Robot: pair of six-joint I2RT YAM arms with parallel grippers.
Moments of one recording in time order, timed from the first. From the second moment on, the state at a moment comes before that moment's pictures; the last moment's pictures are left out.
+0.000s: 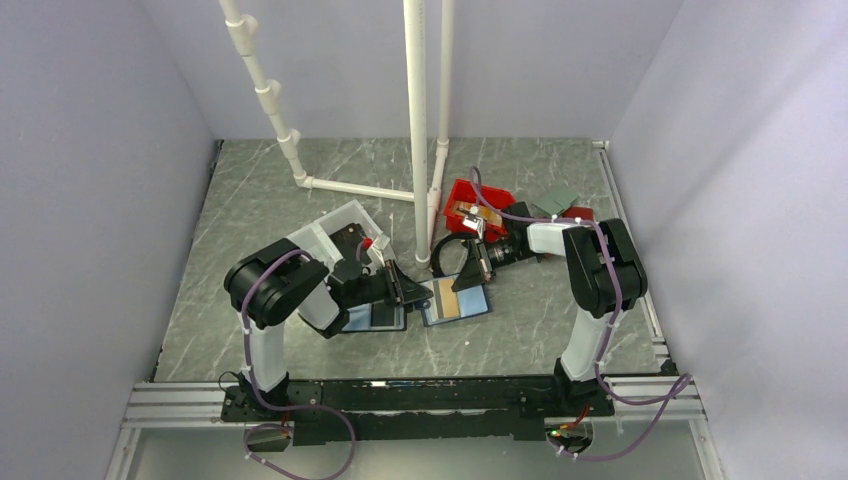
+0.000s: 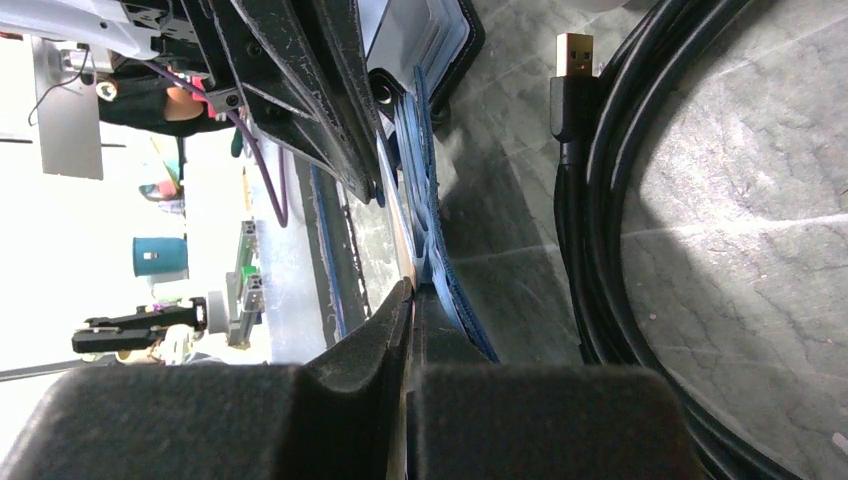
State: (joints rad) left arm -0.65 1.92 0.40 1.35 0.55 -1.10; right arm 0.24 1.87 0.95 -0.42 -1.22 -0.15
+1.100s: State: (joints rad) left arm -0.65 1.92 0.39 1.36 0.56 -1.11; right arm 0.22 1.85 0.95 -0.43 -1.22 -0.16
